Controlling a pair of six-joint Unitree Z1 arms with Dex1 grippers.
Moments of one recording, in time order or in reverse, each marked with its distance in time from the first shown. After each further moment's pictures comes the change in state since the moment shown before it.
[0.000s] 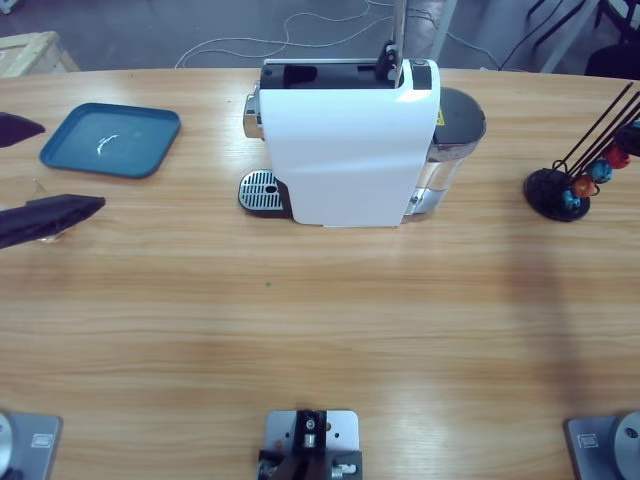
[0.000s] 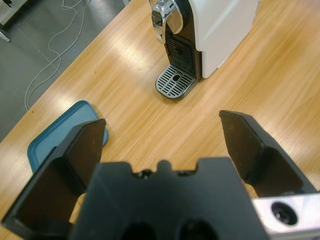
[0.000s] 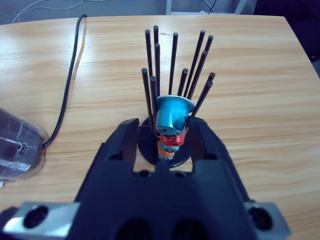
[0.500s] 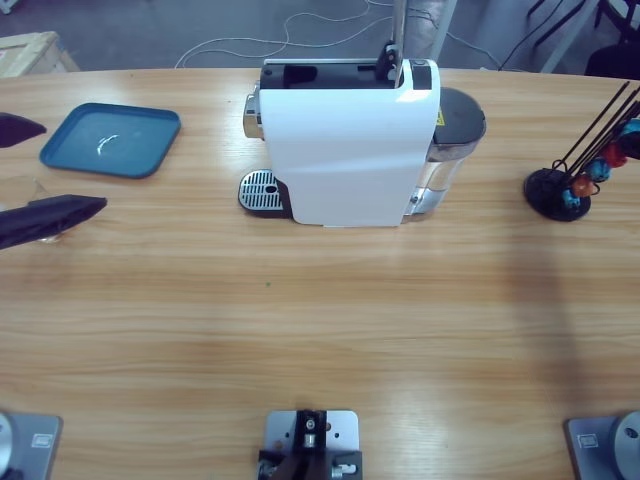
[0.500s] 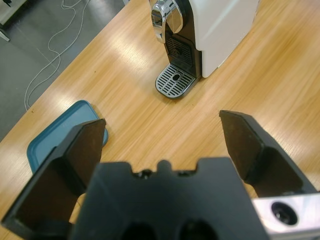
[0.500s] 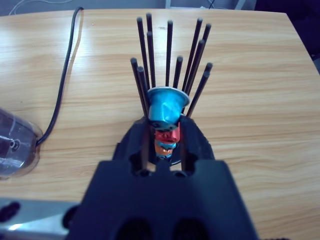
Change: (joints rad) arm 0 0.000 0.004 0.000 0.000 0.000 0.000; arm 1 -0.005 0.023 0.000 -0.002 0.003 -0.013
